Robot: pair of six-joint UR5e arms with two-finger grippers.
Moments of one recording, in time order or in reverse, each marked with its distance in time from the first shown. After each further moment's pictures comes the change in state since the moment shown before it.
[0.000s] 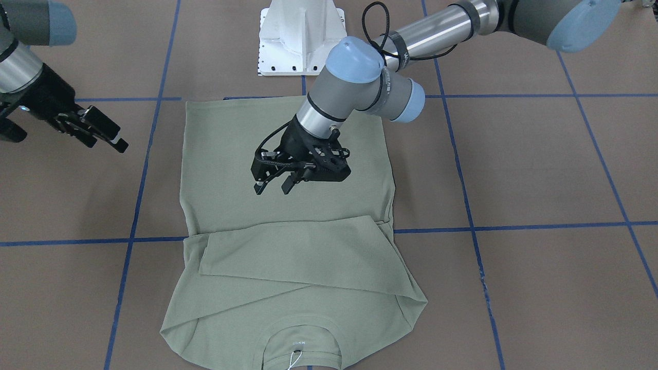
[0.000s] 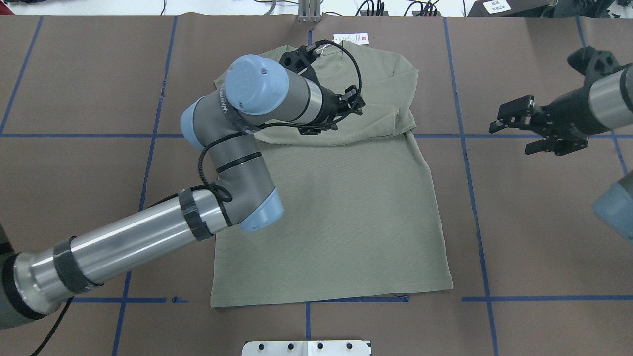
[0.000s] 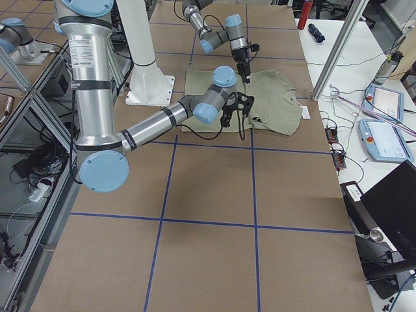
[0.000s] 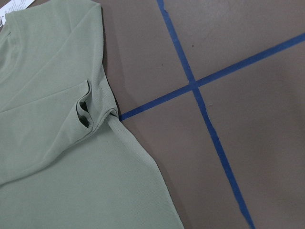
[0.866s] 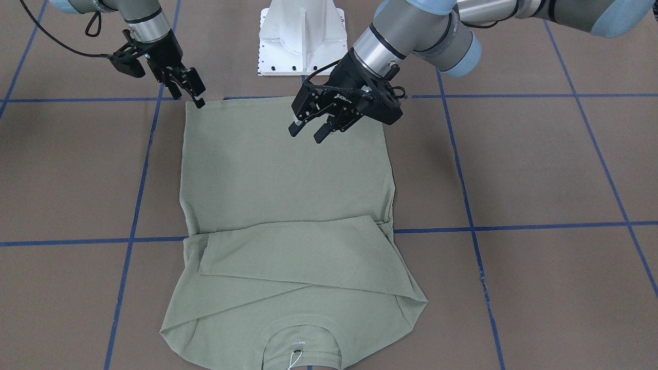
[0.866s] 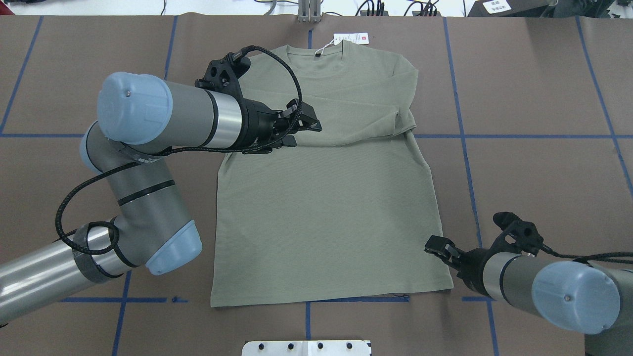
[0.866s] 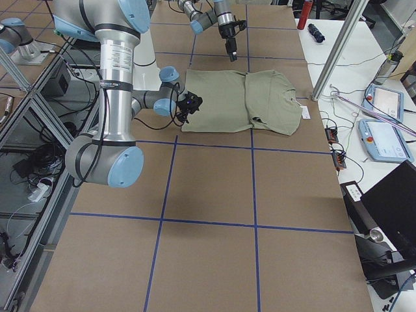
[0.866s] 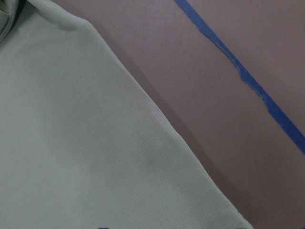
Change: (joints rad) left arm -0.009 0.197 -0.334 0.011 -0.024 0.003; right arm -0.704 -0.169 0.174 -0.020 -0.723 0.608
